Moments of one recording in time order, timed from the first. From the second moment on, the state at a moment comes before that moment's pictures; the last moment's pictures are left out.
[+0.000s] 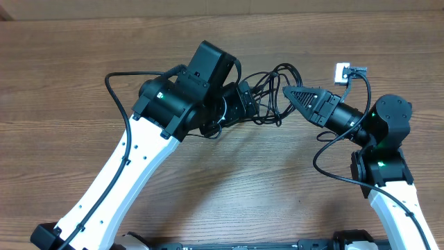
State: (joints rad) left arm -0.61 1.57 1.74 -1.18 0.25 -0.99; right arm 0.05 1.06 0.73 0.26 -0.92 1.02
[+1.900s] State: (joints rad) left arm -0.67 1.62 1.74 -1.05 0.40 -0.73; right arm 0.05 1.06 0.73 0.33 -0.95 1.17
